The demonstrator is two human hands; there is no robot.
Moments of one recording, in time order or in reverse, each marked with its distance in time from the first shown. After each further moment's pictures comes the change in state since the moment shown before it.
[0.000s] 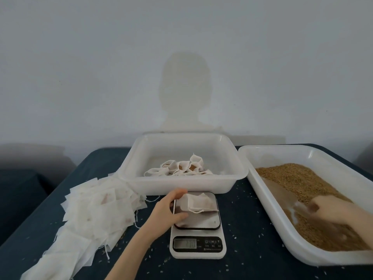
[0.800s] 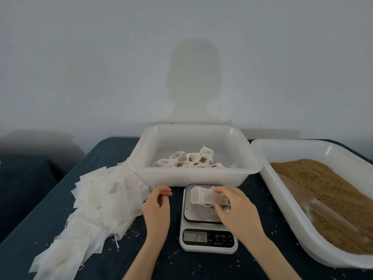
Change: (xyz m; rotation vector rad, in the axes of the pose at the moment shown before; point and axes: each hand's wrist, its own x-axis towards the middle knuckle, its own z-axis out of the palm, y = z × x) left_hand -0.019 -0.015 0.012 -0.124 0.795 -0.116; right_hand -0.041 -0.230 0.036 0.674 0.615 -0.461
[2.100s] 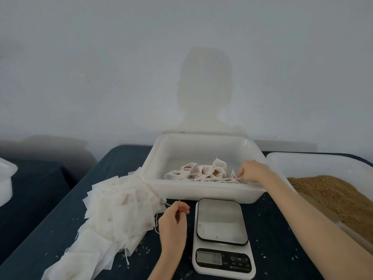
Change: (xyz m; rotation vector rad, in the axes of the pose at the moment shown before) left_hand 0.000 0.002 0.007 0.096 -0.079 -0.080; right_hand 0.179 0.035 -0.028 -0.494 -0.549 0.240
